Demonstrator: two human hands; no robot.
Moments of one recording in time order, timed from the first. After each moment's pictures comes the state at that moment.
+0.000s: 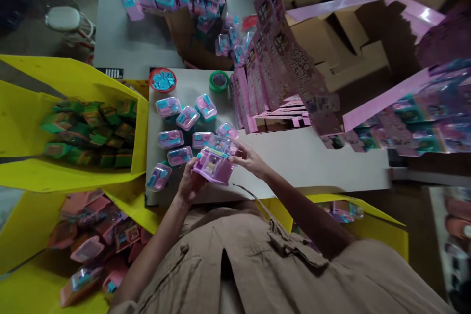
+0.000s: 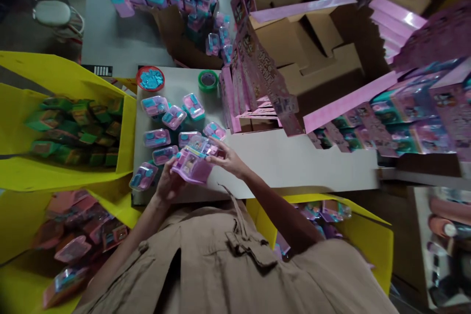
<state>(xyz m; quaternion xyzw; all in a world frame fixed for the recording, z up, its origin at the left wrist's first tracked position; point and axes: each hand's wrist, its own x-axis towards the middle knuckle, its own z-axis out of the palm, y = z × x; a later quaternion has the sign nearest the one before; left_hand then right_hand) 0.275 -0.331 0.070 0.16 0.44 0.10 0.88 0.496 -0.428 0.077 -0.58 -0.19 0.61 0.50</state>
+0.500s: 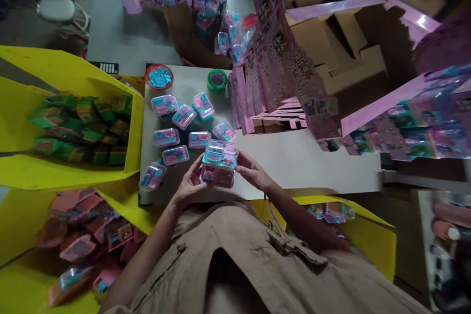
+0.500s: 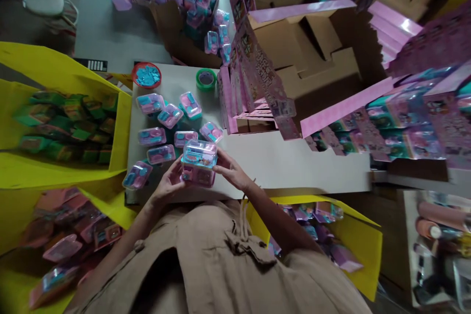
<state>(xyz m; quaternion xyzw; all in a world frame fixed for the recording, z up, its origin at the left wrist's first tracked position) 0.265 -0.353 0.047 0.35 0.34 0.15 0.86 0.486 -0.461 0.081 -0.50 -0.19 0.64 0.55</state>
